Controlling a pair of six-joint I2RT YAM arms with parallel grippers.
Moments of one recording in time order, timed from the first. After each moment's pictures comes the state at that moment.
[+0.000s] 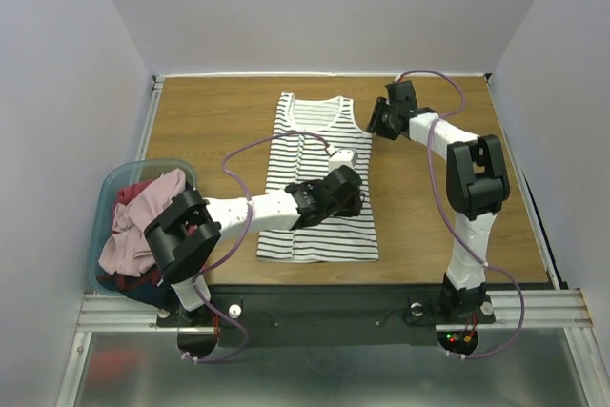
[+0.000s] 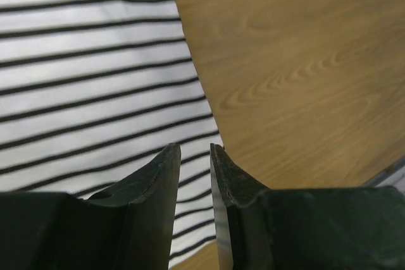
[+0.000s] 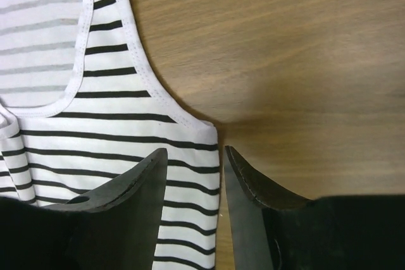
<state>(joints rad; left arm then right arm) -1.03 1.68 1.10 -0.11 -0.24 -0.79 0.24 2.03 1.48 -0.25 0.02 0.52</state>
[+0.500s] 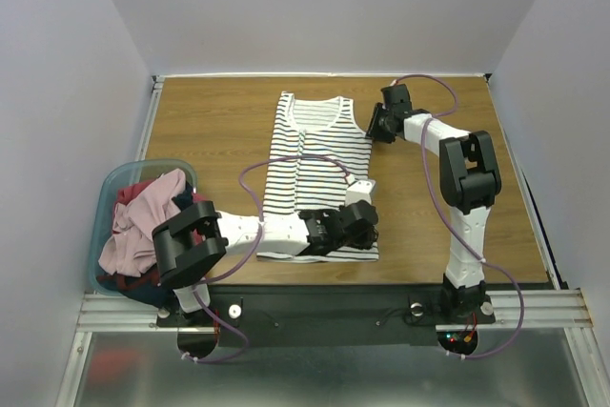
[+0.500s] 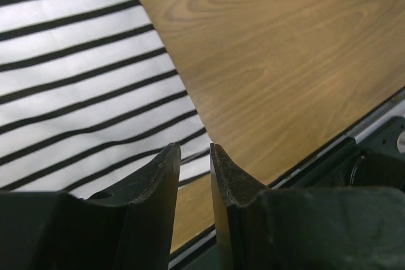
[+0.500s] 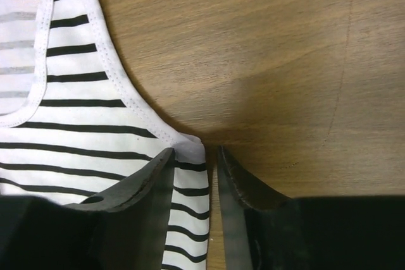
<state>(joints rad) -1.23 1.68 1.03 -0.08 -0.28 -0.84 0.24 2.14 1.55 -0.25 0.02 0.51</state>
